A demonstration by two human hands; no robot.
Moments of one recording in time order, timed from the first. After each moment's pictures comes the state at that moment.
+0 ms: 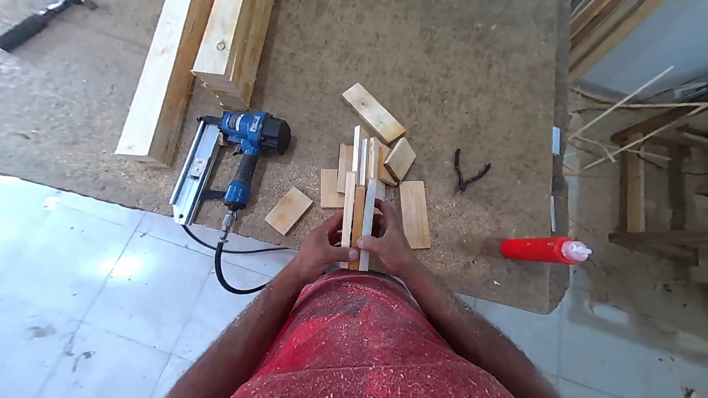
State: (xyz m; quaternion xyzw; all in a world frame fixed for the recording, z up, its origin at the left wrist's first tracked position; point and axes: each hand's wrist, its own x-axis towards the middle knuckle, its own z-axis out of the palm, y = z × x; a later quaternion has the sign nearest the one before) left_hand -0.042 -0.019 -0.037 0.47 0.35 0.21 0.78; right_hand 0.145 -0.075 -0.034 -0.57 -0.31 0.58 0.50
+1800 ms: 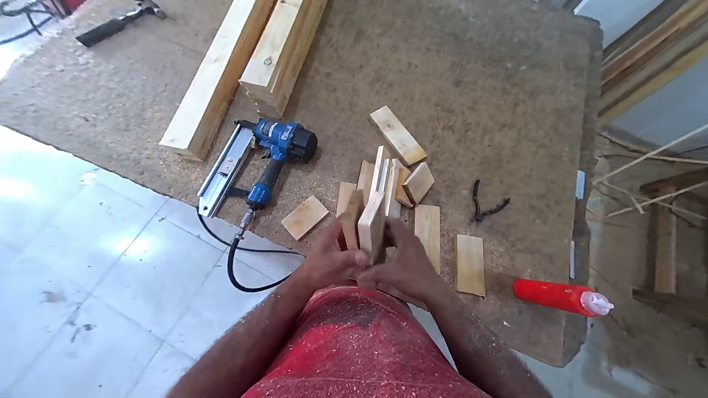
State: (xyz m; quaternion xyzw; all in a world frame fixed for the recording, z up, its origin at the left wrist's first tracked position) left_hand -0.037 -0.018 0.006 0.50 0.25 0.40 0.73; right_hand 0.156 -0.065 0.028 -0.62 -0.56 0.44 0.31
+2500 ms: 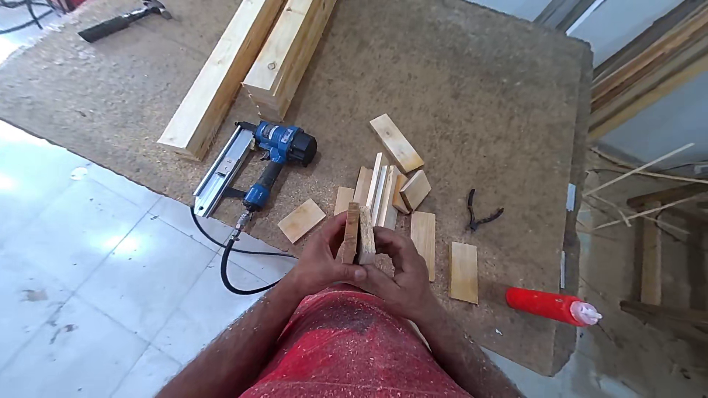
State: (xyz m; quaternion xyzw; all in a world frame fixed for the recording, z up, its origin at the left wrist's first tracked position) left_hand -0.043 -0.014 0.010 0.53 0.26 0.40 0.70; right_hand 0.148 -0.079 0.013 -0.47 -0.64 0.36 0.50
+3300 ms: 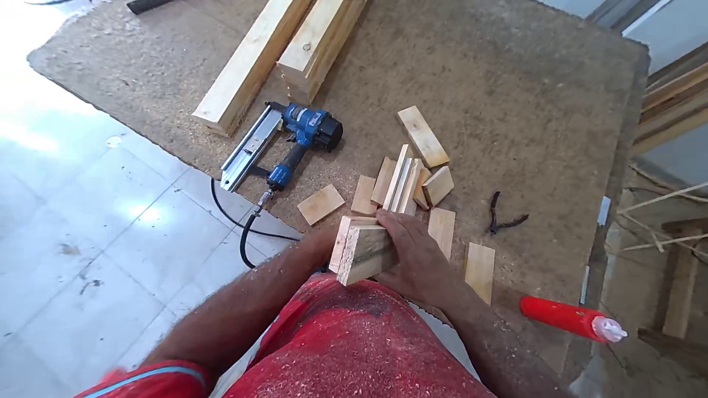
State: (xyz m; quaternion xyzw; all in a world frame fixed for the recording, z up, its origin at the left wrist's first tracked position) left_hand -0.061 -0.001 -0.006 0.55 0.32 0.18 0.75; right_hand 0.152 -0.062 0.032 -0.44 -0.85 0.12 0.28
